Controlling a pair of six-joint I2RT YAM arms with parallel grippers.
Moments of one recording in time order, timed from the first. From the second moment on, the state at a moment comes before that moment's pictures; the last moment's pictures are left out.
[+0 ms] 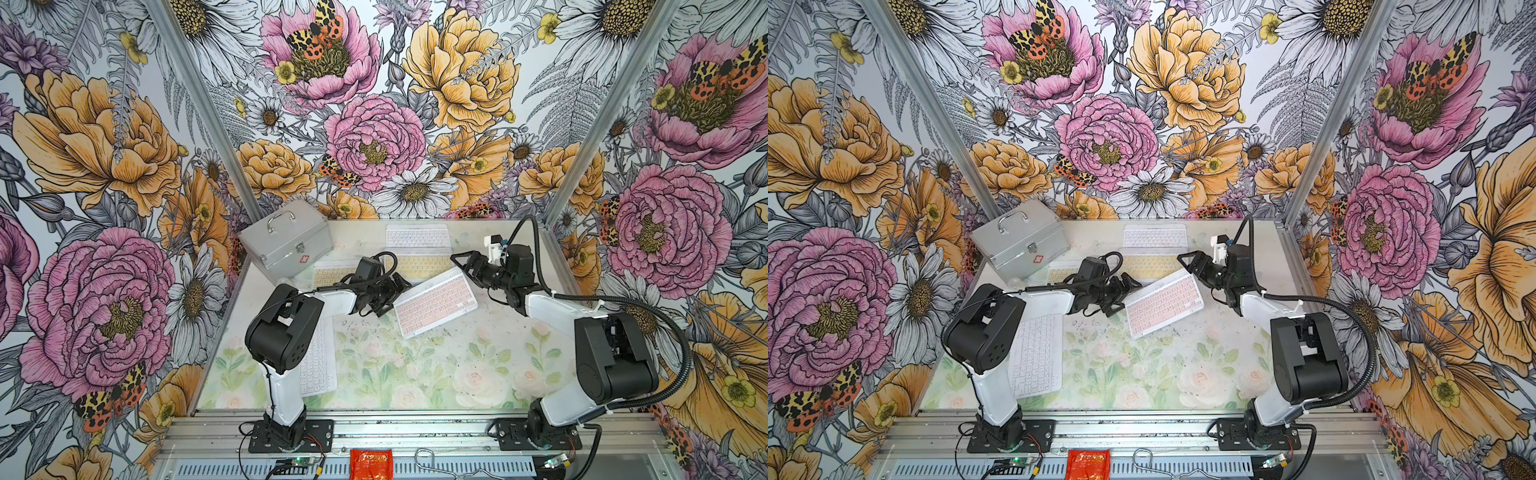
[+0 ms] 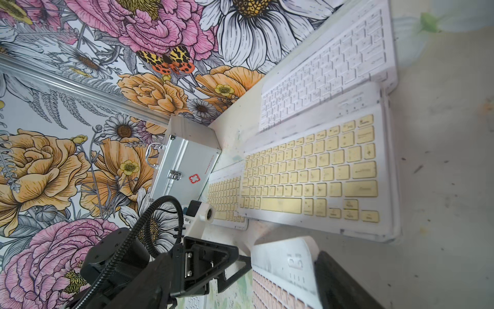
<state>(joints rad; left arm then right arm) -0.50 1.87 1.00 0.05 0.42 -1.15 0.13 1.57 0.83 0.35 -0.67 0.85</state>
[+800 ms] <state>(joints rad) -0.58 1.87 0.95 0.25 0.39 -1.27 0.23 1.61 0.77 0.63 -0.56 1.19</state>
